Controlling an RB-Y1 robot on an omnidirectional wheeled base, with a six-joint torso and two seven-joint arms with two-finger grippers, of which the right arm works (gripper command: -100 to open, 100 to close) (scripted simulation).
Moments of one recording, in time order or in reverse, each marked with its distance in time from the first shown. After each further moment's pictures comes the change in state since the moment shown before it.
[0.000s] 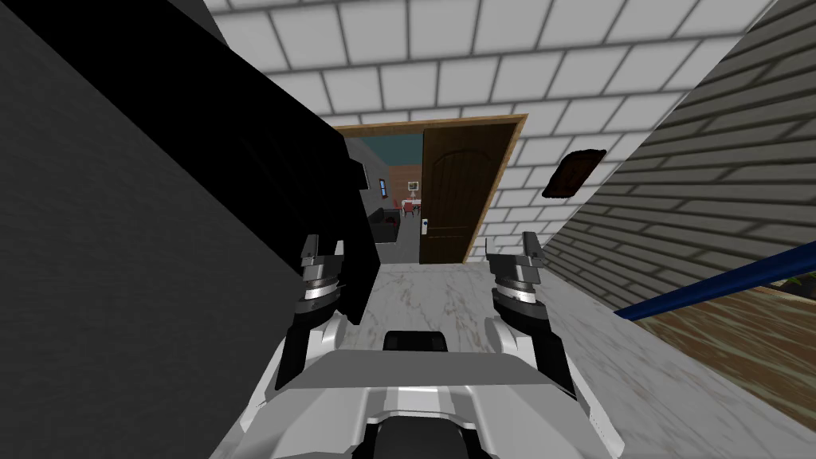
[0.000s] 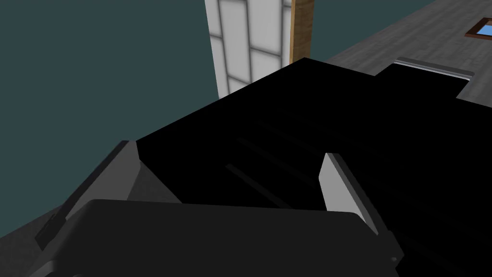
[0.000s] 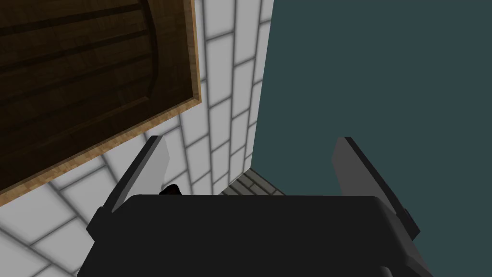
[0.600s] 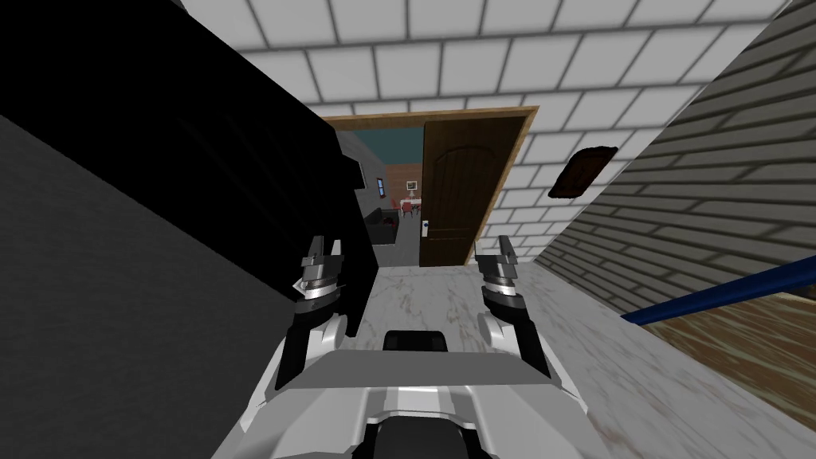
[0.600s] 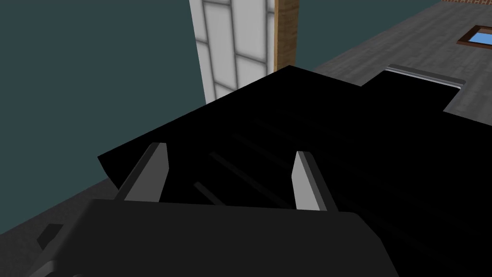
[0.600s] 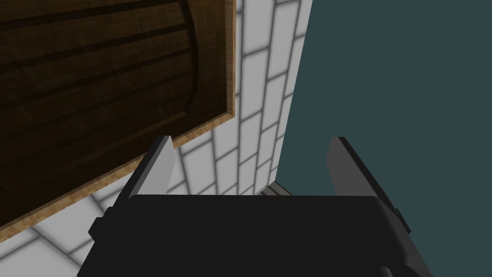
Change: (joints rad) arm -0.066 -0.033 0.011 0.128 0.024 0.000 -0.034
